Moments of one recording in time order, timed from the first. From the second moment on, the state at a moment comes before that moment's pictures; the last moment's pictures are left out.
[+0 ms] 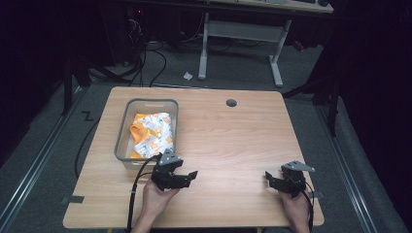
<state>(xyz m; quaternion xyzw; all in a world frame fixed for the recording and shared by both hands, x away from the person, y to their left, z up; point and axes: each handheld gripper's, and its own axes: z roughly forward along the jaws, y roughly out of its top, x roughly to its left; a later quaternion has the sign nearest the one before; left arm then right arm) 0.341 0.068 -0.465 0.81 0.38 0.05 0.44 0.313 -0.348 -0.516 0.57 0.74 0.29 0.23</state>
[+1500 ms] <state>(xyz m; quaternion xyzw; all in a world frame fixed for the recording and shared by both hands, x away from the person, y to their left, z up) 0.341 0.035 -0.523 0.84 0.37 0.14 0.37 0.313 -0.348 -0.516 0.57 0.74 0.29 0.23</state>
